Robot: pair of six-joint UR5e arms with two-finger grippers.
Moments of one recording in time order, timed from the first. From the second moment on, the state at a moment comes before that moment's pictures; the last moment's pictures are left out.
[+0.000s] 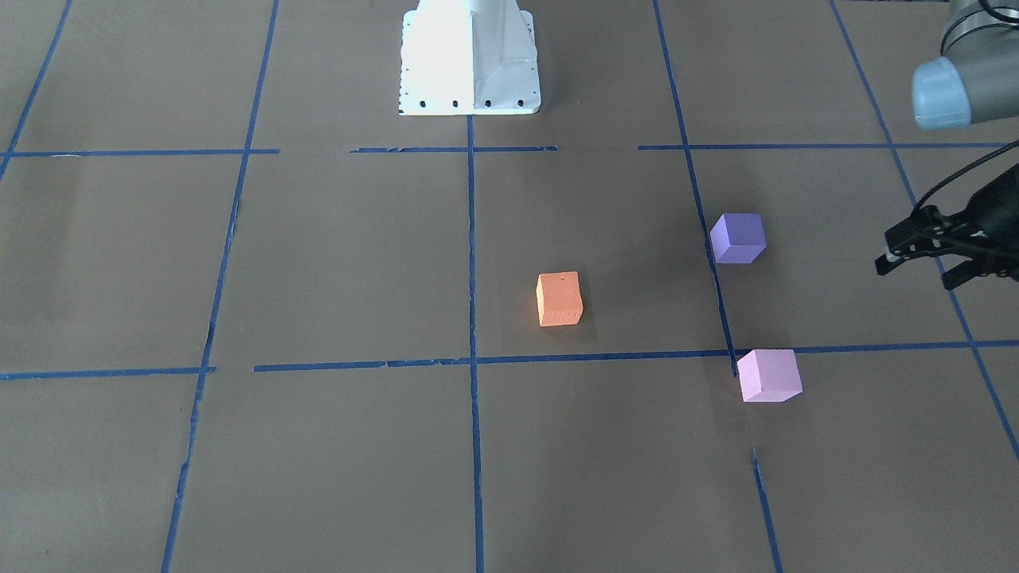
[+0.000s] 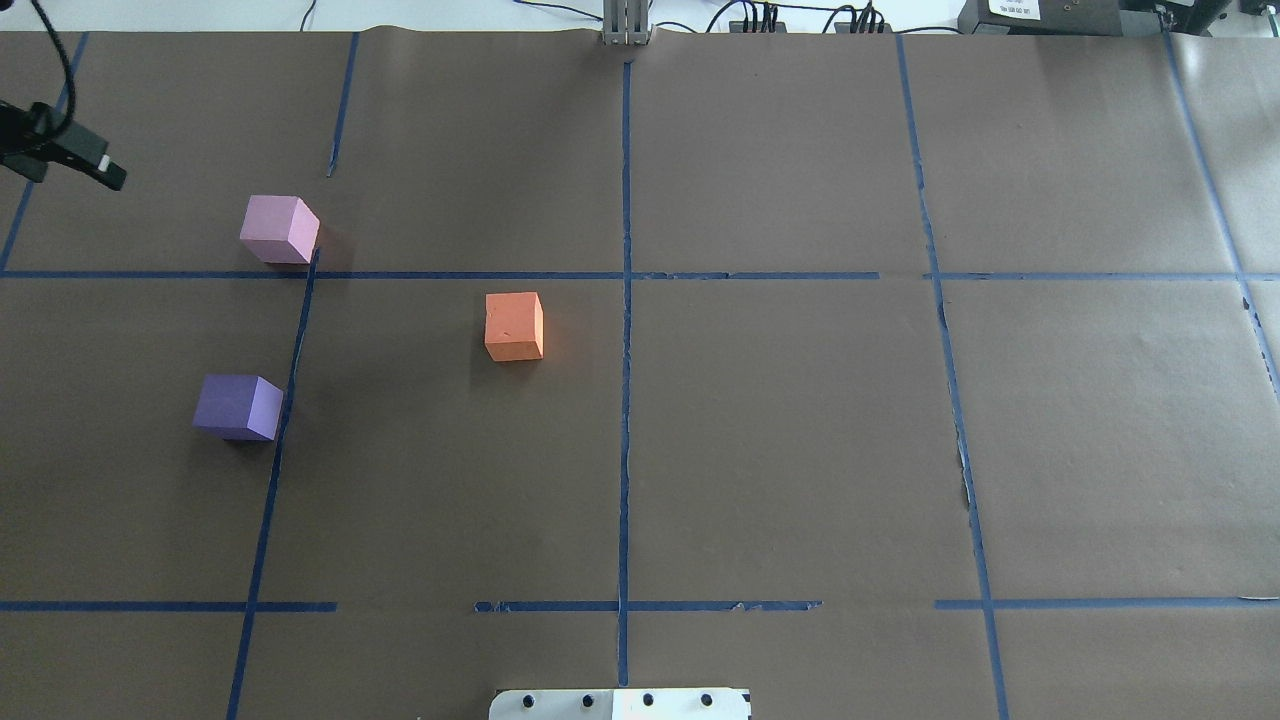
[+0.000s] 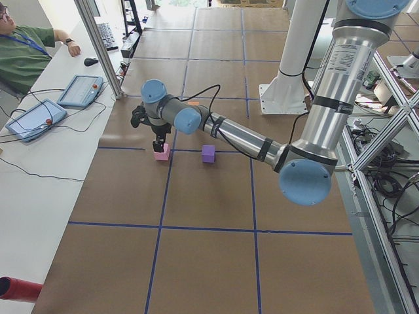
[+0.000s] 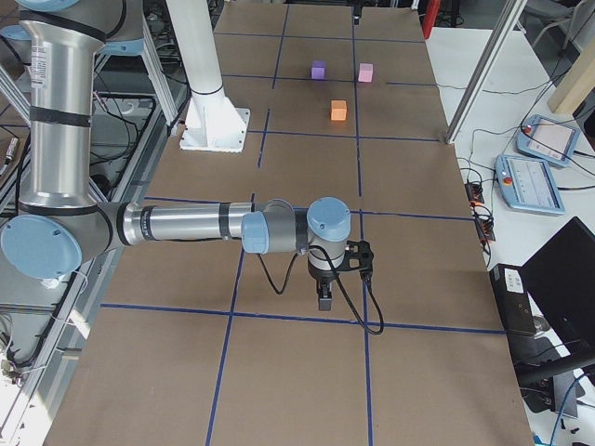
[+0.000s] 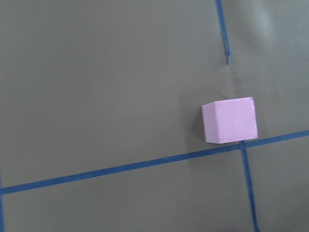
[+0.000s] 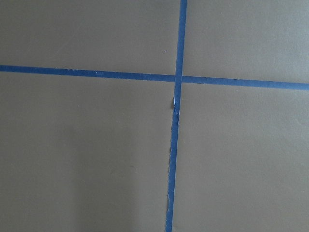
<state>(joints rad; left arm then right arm) -1.21 -1.89 -1.70 -1.68 -2.40 -0.47 1.53 -1.68 1.76 -1.56 2.34 0.04</state>
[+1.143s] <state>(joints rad) -0.71 -2.30 -1.45 -1.76 -1.93 -1.20 1.53 -1.68 1.76 -1.56 2.34 0.04</state>
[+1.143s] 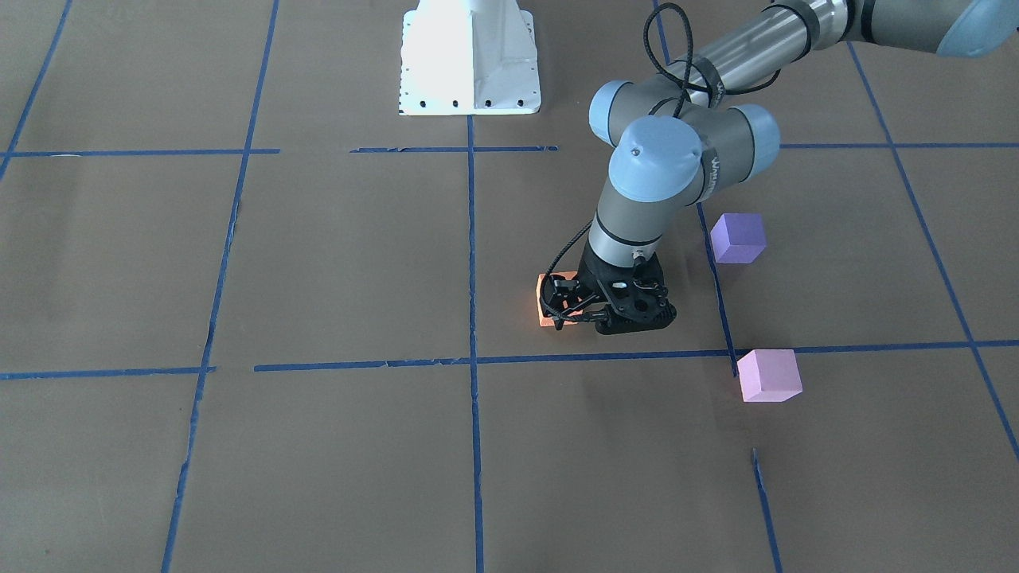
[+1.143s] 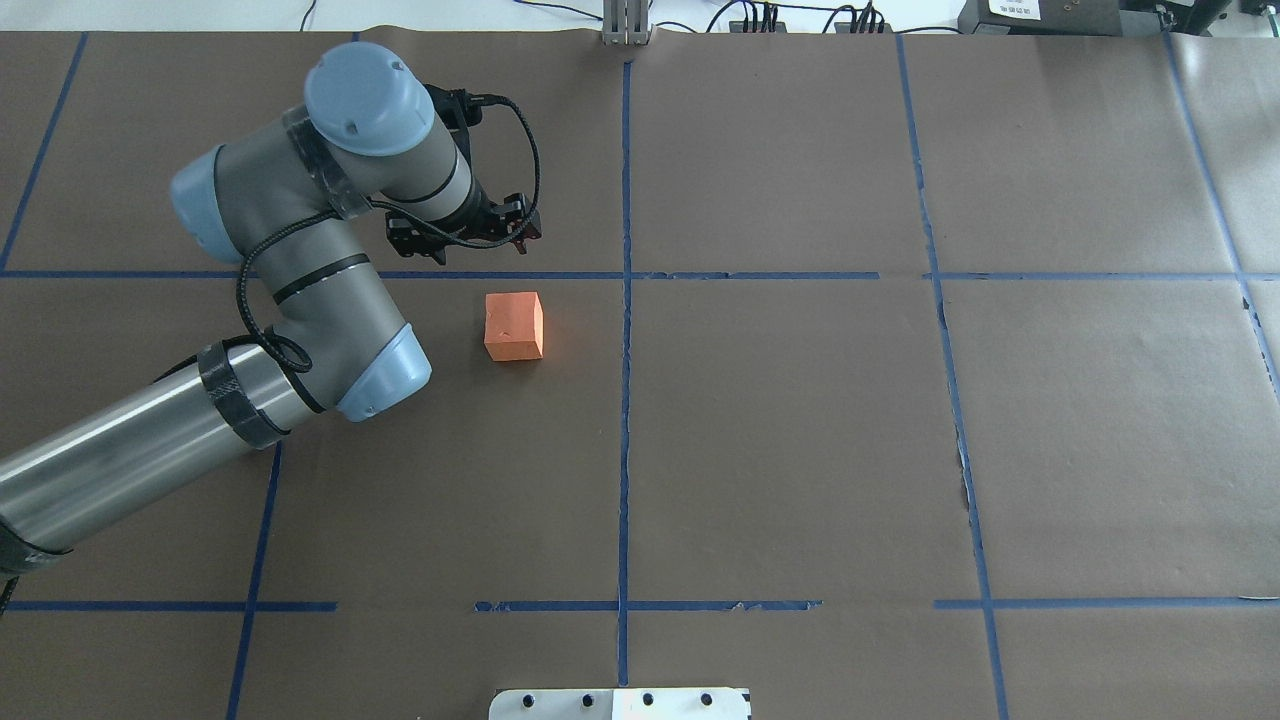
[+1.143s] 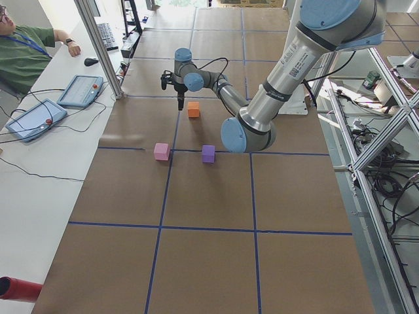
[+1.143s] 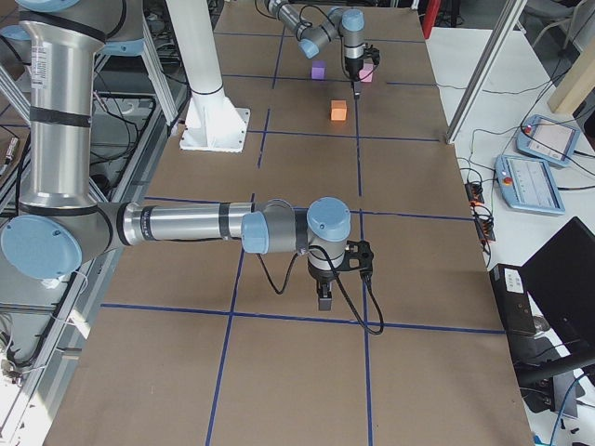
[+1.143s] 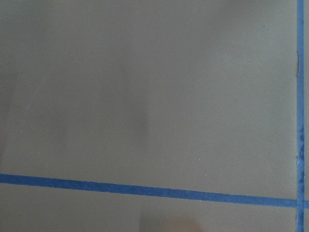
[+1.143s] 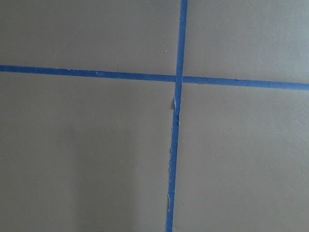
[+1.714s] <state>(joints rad) -0.65 -2.30 -1.44 -1.76 -1.91 -1.23 1.53 -1.68 1.76 -1.56 2.34 0.04</state>
